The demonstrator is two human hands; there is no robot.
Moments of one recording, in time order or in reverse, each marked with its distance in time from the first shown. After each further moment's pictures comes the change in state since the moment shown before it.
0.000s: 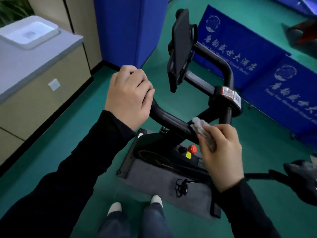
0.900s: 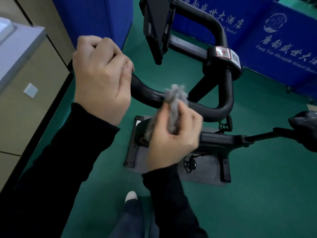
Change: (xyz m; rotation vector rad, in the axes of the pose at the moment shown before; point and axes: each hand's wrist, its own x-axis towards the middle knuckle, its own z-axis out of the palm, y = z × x) left_hand 0.000 -0.008 0.007 -0.065 -0.034 -0.021; right_hand -0.010 -0.108 0.089 0.418 0.731 0.499
